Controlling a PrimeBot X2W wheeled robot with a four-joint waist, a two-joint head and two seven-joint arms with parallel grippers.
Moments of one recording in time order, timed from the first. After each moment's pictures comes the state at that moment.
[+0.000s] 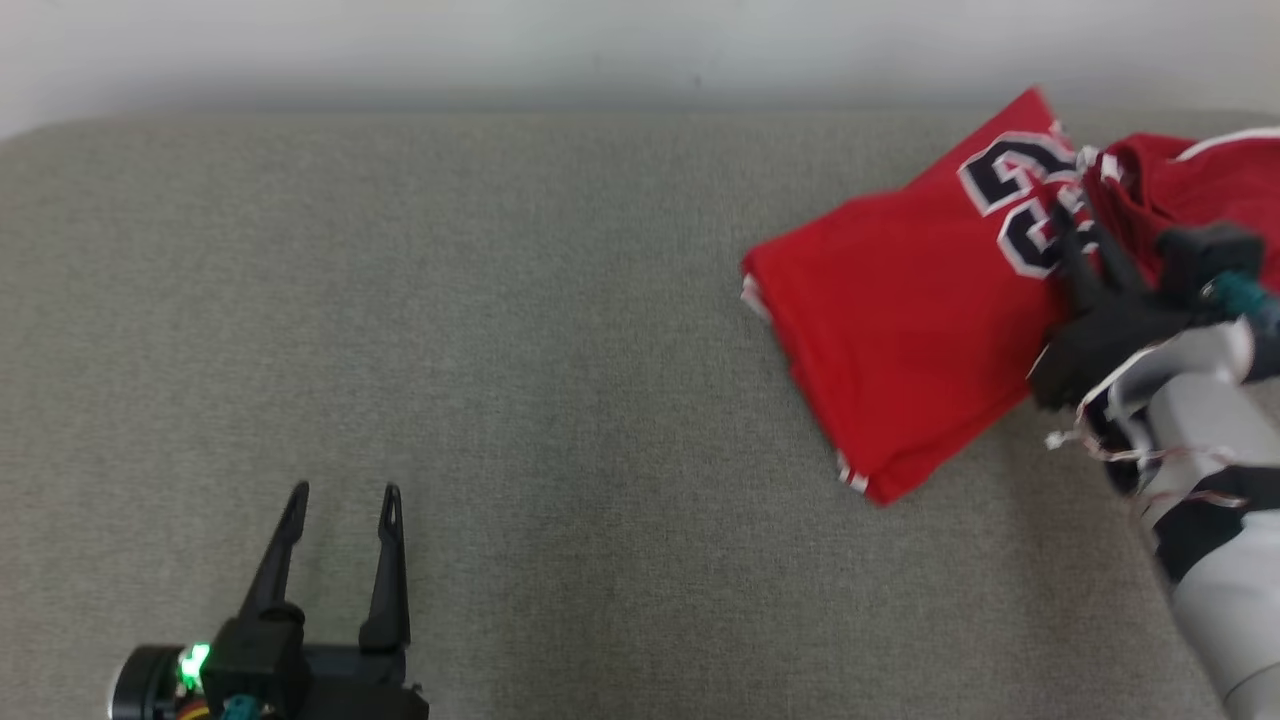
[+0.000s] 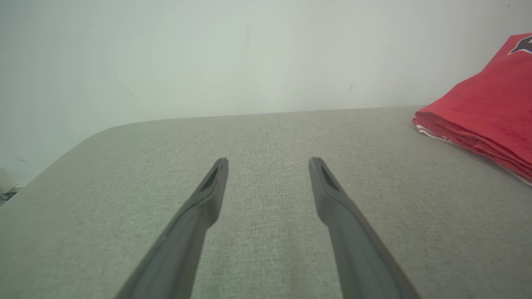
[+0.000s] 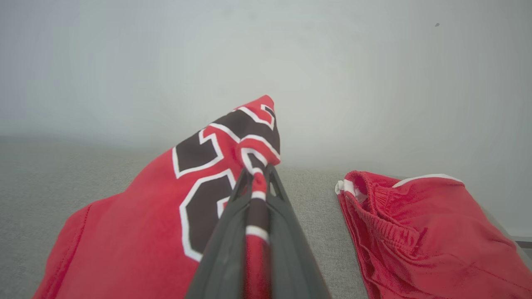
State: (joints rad) left arm -0.07 0.06 -0.03 0.12 -0.05 -0.07 -0.26; right arm -0.81 -0.36 0.25 0.89 0.34 0.13 -0.25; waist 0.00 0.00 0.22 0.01
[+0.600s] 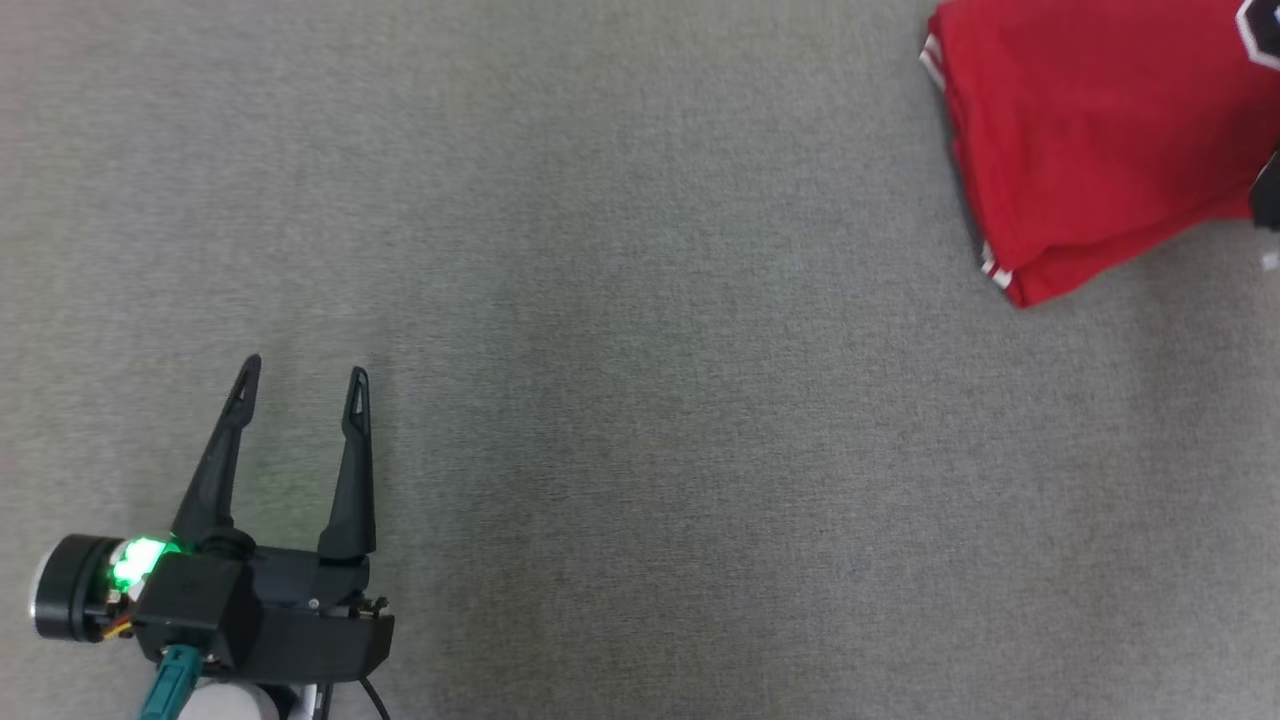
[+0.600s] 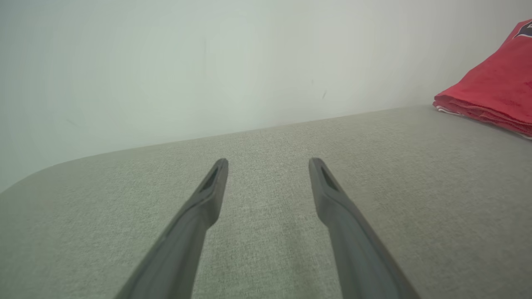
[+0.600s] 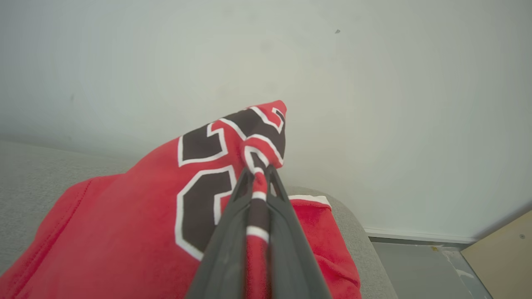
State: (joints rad) left arm -0.19 0.12 -0.03 -0.03 -0.02 -0.10 -0.26; right arm -1.09 -0.58 0.27 0.96 0.30 0.13 -0.21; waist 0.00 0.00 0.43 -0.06
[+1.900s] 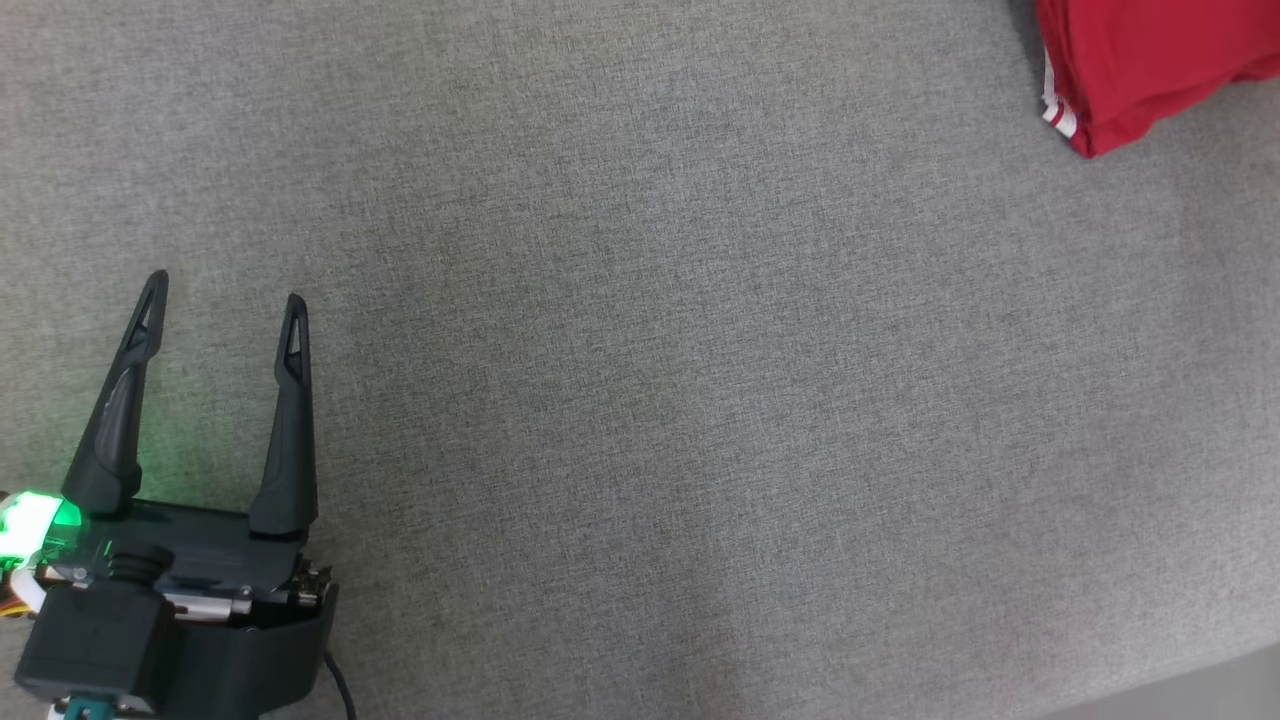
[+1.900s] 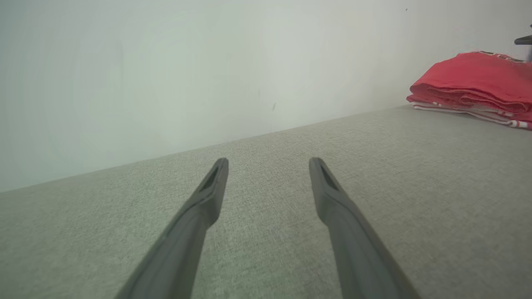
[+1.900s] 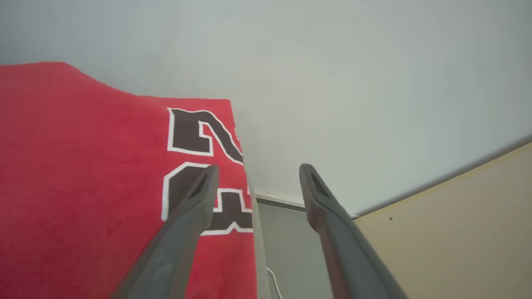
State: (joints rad) left arm -0.21 0.23 -0.04 -0.28 0.01 -0.08 -0.26; right arm -1.30 -0.68 0.32 0.96 0.14 0.13 -0.12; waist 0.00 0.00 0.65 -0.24
